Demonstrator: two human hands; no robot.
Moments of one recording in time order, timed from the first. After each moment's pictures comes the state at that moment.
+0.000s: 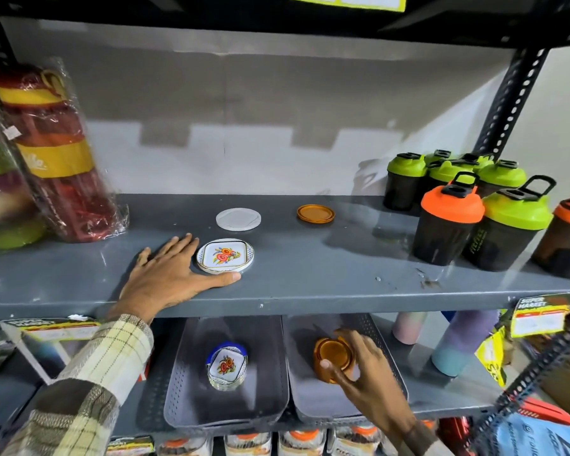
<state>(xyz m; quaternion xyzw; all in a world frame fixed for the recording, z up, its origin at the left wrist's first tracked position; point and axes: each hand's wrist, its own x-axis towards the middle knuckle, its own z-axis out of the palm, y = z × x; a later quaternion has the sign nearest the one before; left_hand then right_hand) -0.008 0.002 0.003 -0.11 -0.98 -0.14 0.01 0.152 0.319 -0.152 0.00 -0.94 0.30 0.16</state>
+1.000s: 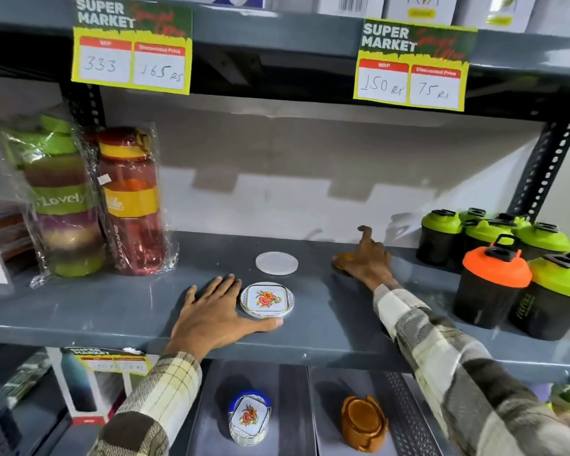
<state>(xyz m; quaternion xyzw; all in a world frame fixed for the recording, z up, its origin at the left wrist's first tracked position) -0.006 -0.001 0.003 -0.11 -0.98 -0.15 0.00 -0.083 0.316 0.029 -0.14 -0.93 0.26 0.21</state>
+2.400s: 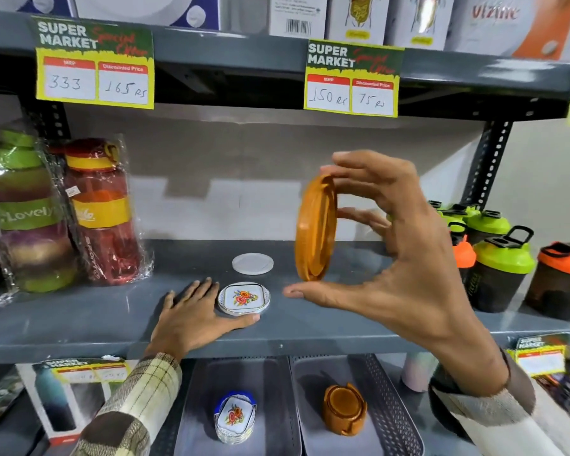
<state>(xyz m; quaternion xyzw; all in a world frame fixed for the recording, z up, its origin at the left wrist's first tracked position) -0.007 -0.001 0.003 -0.12 -0.98 -0.13 0.00 0.187 0.224 0.154 0.34 -0.78 0.31 0.43</state>
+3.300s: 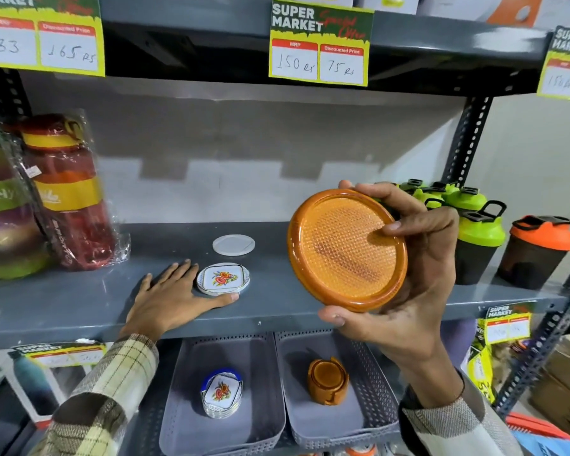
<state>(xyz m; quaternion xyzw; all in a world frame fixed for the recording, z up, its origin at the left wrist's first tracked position) -0.005 0.000 0.003 -0.11 -0.99 -0.13 0.01 0.186 0.242 0.096 0.40 -0.59 0.55 0.45</state>
